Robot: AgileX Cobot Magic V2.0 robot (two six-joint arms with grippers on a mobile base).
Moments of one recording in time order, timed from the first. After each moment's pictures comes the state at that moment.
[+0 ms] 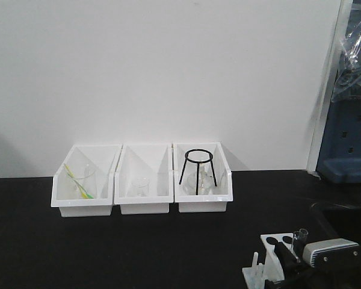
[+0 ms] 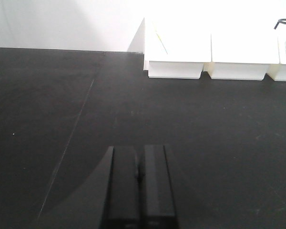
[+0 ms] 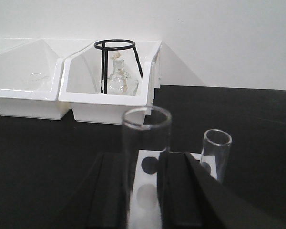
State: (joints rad) left arm 0.05 -0.02 0.03 0.05 0.26 -0.17; right arm 0.23 1.72 -0.42 0.02 -1.07 0.00
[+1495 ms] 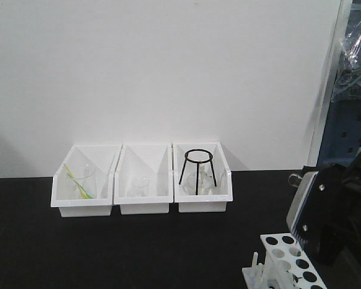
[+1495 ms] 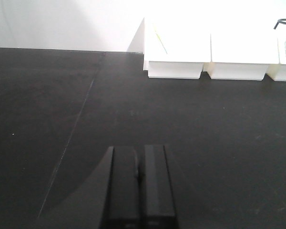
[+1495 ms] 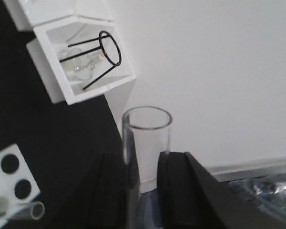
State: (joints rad) left arm 0.05 -0.02 0.03 0.05 0.26 -0.17; right arm 0.23 1.22 -0.83 -0.23 -0.01 -0.97
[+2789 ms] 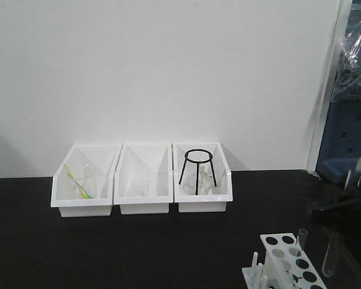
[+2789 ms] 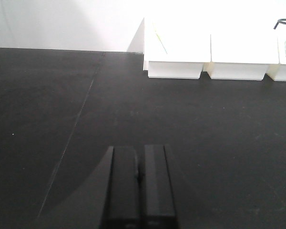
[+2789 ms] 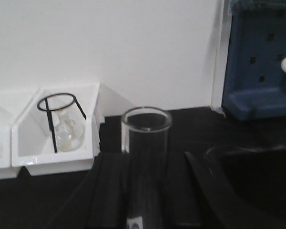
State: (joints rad) left arm 0.05 -0.02 0.03 0.05 0.26 -0.17; right arm 0.23 1.22 -0.67 0.86 -0.33 -0.72
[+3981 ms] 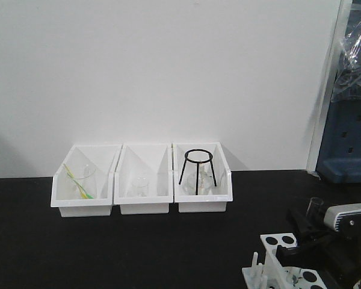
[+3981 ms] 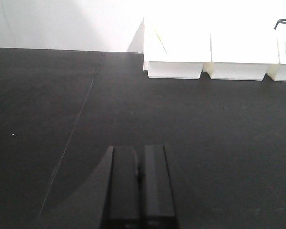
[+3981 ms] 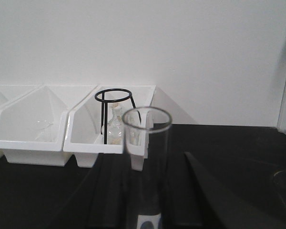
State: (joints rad) left arm 0.05 -0.02 0.03 0.05 0.26 -0.17; right arm 0.23 1.44 -0.49 0.05 -0.79 0.00
